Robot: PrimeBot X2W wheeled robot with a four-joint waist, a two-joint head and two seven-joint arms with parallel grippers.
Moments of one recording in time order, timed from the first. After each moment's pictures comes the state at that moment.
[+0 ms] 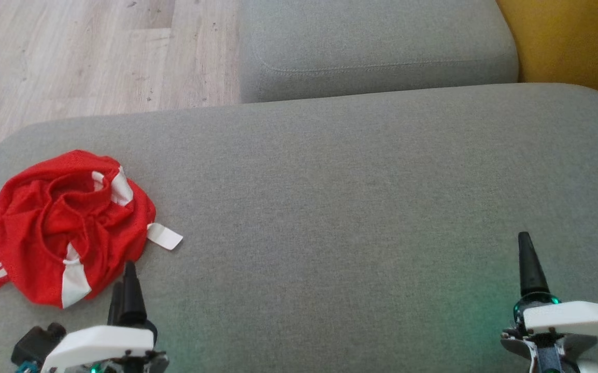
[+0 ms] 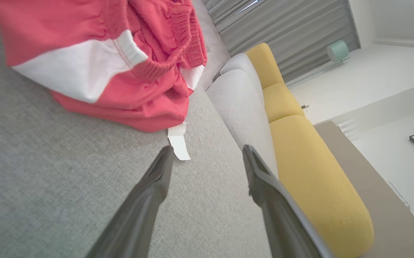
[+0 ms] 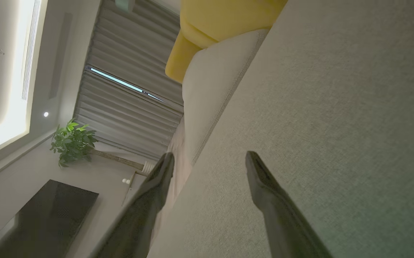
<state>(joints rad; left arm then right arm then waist) 0.02 0.04 -0.05 0.24 -1.12 -0.06 0.00 0.03 -0.04 -0.05 0.26 1.11 0.13 0.00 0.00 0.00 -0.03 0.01</state>
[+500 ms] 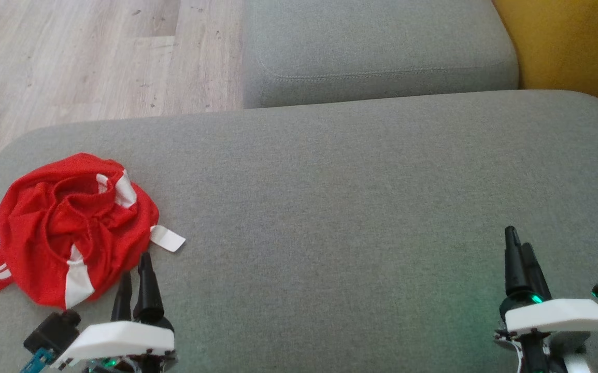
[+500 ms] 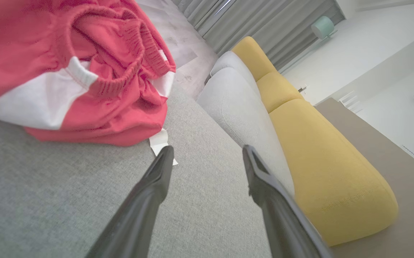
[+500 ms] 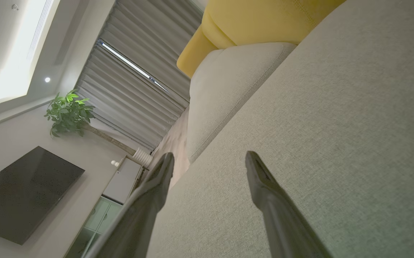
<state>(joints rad) 0.03 0.04 -0.10 0.20 -0.93 -0.03 -0.04 0.04 -0.04 -0.01 0.23 0.92 0.13 -0.04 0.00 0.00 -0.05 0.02</state>
